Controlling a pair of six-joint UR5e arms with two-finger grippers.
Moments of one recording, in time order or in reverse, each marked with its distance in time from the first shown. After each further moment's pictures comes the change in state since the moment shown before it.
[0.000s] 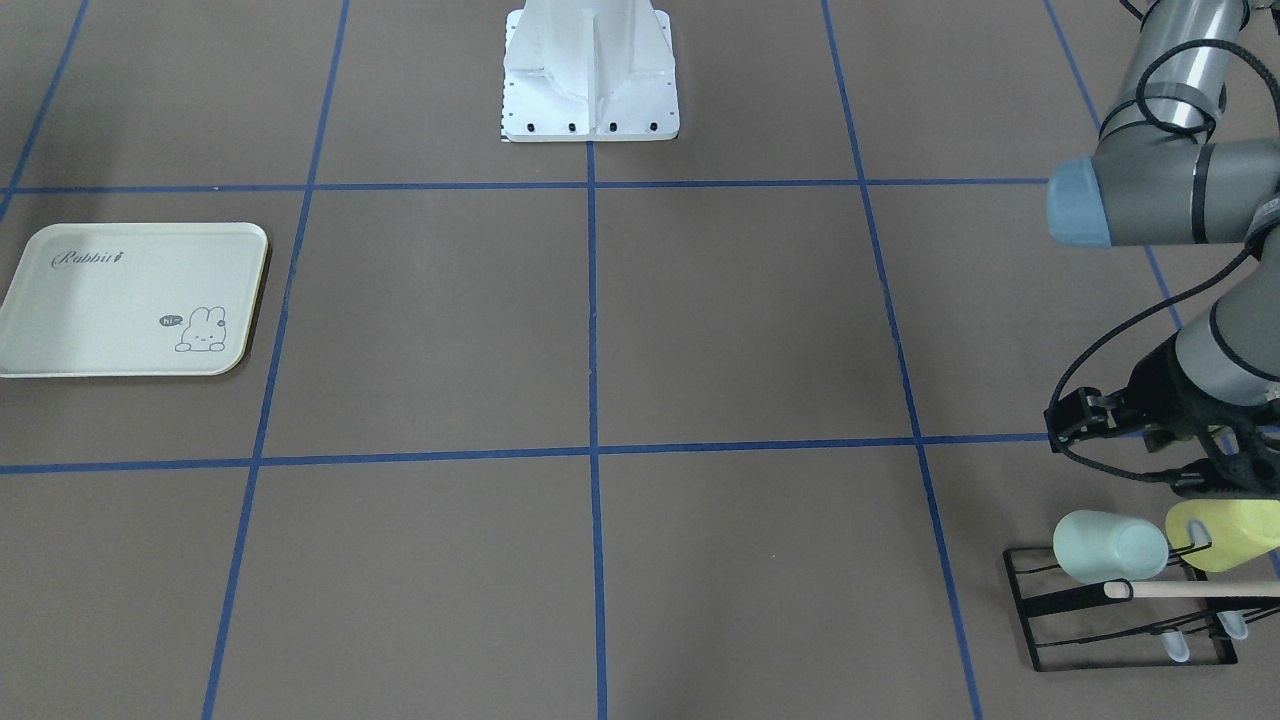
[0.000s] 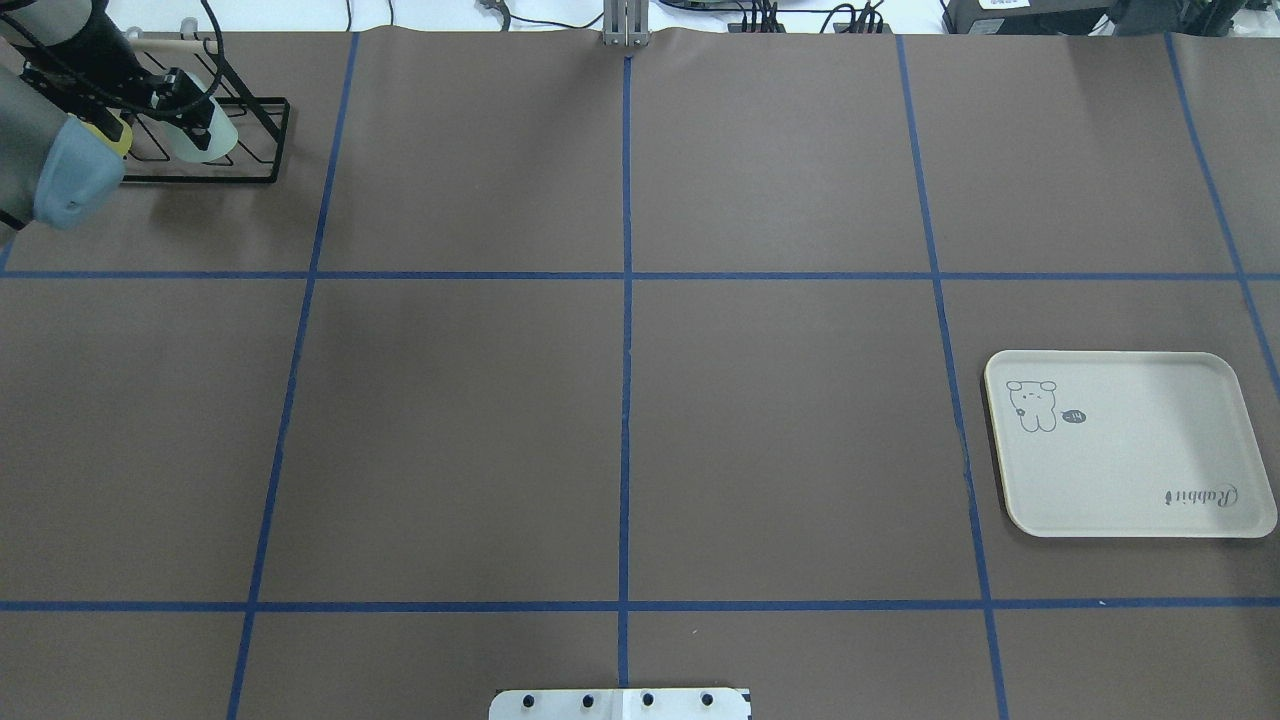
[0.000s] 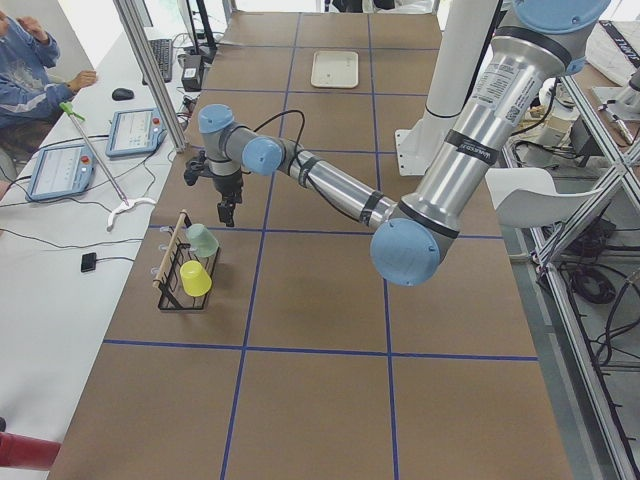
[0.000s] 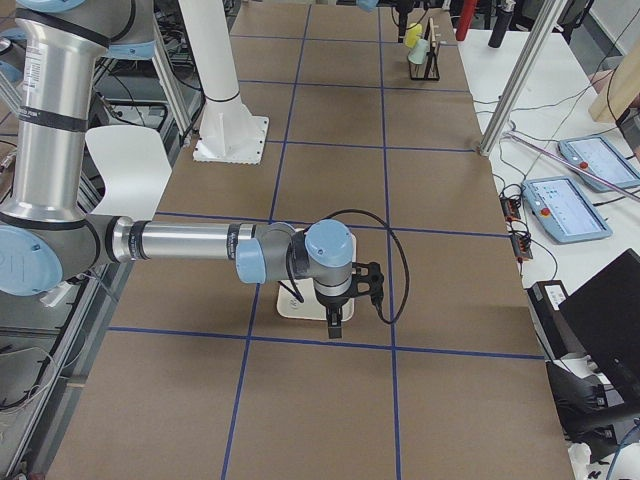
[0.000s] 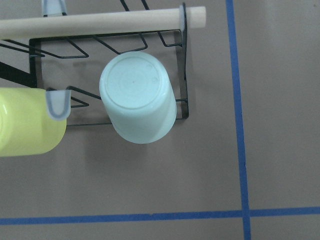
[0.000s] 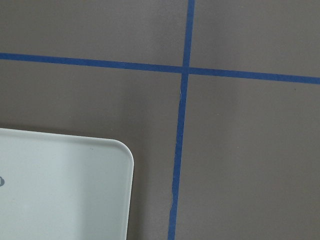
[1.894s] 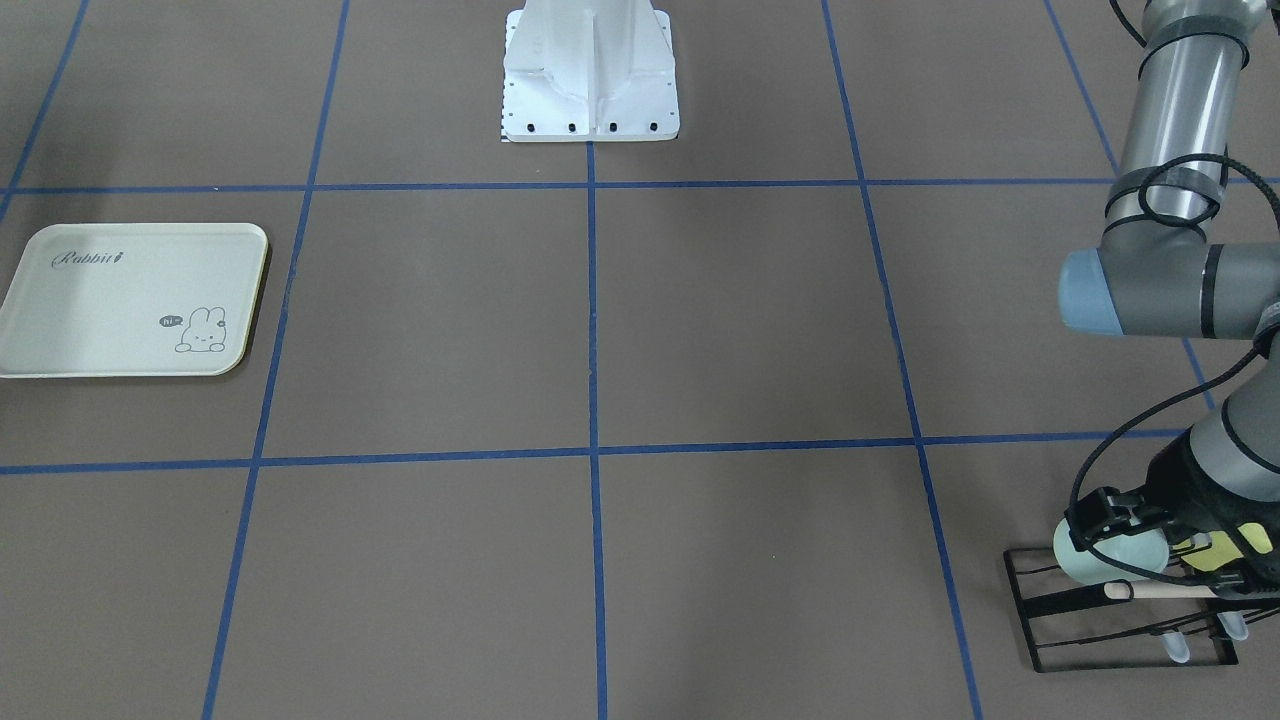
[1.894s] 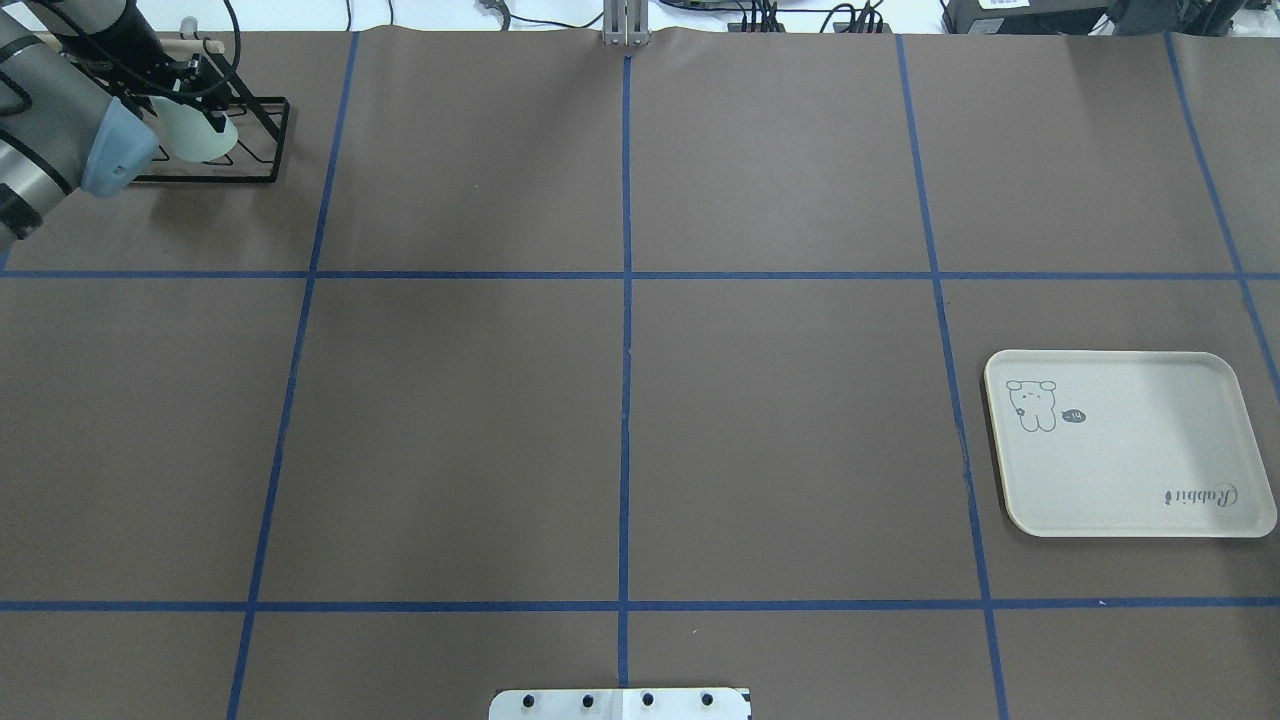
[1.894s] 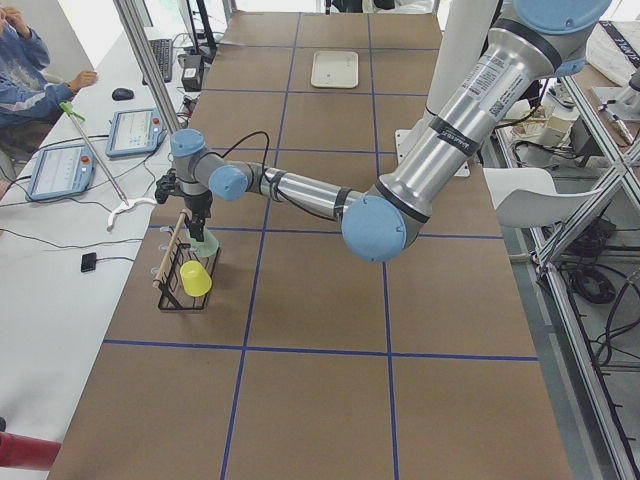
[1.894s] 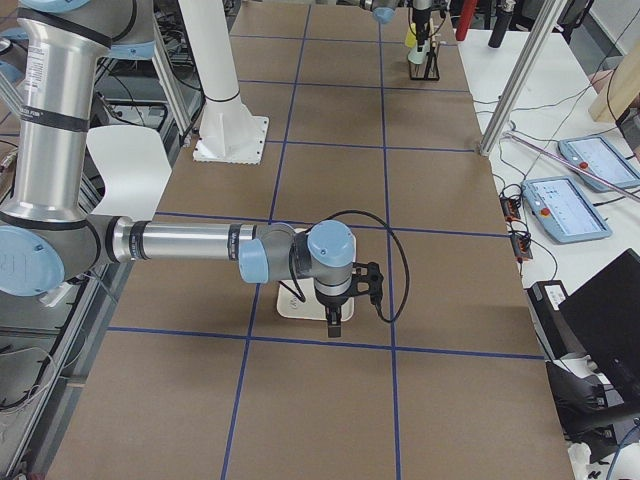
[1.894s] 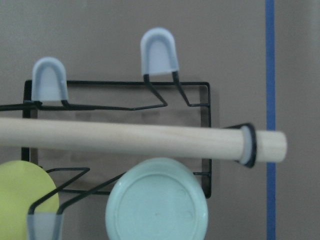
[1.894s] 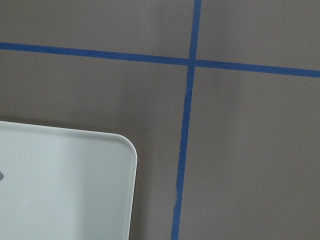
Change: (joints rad) left arm -0.012 -0.077 0.247 -0.315 0.087 -0.137; right arm -0.023 0.000 -0.005 0.001 -0.001 0.003
